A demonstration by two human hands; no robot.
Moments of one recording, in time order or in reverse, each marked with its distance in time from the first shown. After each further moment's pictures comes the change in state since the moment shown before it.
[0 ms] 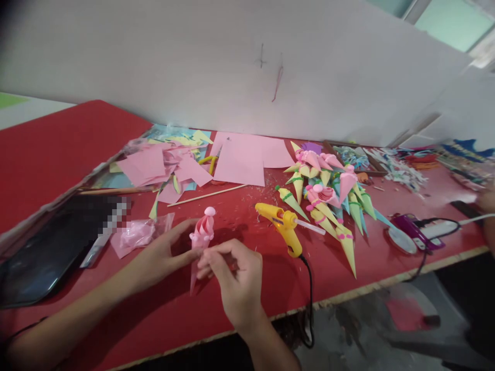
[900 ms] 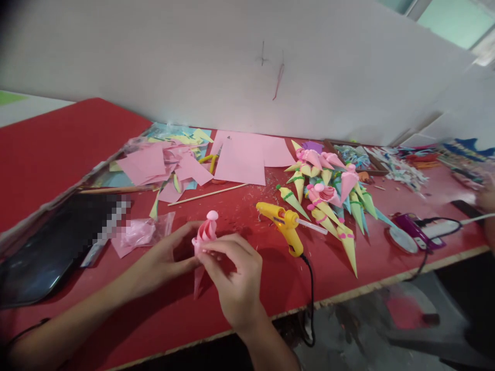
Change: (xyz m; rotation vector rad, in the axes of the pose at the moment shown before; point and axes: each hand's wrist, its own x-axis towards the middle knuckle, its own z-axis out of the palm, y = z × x) left_hand -0.006 -0.001 0.003 -0.139 -0.107 0.043; right_hand 0.001 -0.001 0.000 -0.258 0.004 -0.177
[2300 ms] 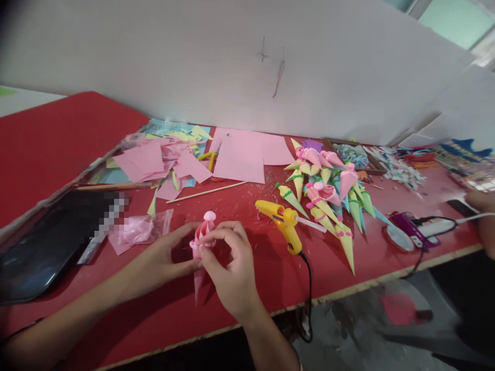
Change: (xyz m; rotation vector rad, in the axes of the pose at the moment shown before) left_hand -0.001 0.006 0.000 0.106 -0.016 -0.020; right_hand 0.004 0.008 0.002 0.071 -0.091 0.146
